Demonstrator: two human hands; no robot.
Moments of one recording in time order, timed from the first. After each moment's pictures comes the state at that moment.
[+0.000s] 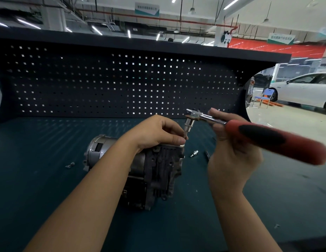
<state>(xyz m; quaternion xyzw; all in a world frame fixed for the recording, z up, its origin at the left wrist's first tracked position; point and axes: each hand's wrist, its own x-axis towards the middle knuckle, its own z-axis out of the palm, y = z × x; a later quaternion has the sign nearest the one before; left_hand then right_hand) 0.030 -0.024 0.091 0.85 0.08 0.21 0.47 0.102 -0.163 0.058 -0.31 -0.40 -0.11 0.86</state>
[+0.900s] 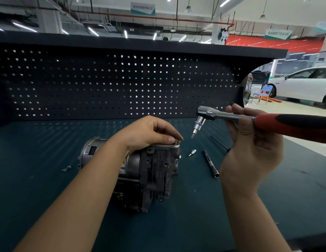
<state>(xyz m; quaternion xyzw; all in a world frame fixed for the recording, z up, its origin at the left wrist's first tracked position) 0.021 -0.024 0.095 0.87 0.05 0.17 0.46 0.131 -0.175 0.058 -0.28 -0.35 -0.21 0.87</state>
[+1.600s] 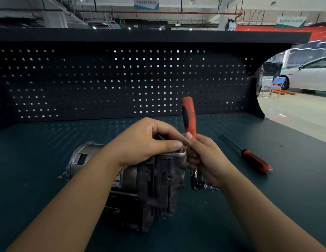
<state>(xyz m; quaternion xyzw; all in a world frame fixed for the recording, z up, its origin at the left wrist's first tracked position) 0.021 -0.028 0.091 0.88 0.05 0.21 0.42 0.187 -0.105 0.017 -0.47 -0.45 0.37 0.67</state>
